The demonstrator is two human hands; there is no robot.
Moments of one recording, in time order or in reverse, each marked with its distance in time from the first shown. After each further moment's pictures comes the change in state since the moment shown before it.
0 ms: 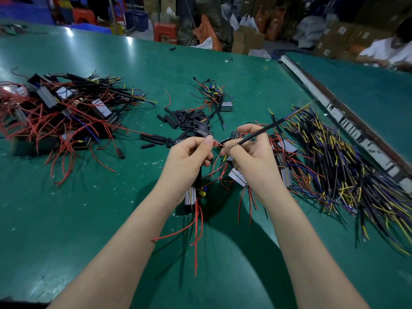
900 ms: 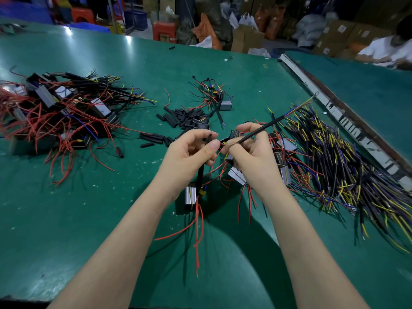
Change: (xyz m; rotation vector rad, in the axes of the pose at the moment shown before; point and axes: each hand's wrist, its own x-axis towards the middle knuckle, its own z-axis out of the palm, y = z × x) left_hand 0.000 0.003 -0.007 -0.005 -0.129 0.088; right_hand 0.003 0.001 0.000 -0.101 0.077 0.070
